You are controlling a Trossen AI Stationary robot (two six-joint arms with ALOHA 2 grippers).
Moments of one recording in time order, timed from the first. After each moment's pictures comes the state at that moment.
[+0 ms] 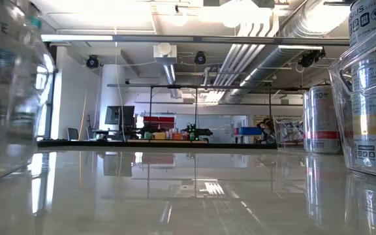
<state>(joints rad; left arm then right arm) -1.04 1.85 1.42 -1.24 0.29 -2.28 0.61 1.63 1.11 0.19 0.35 -0.11</state>
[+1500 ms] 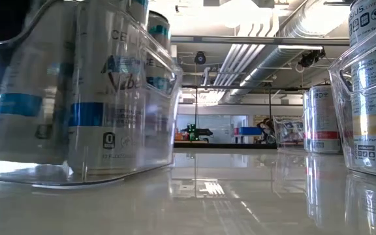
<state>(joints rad) -0.57 1.84 1.31 -1.56 -0.26 -1.47 0.66 1.63 1.11 0.09 0.35 0.04</state>
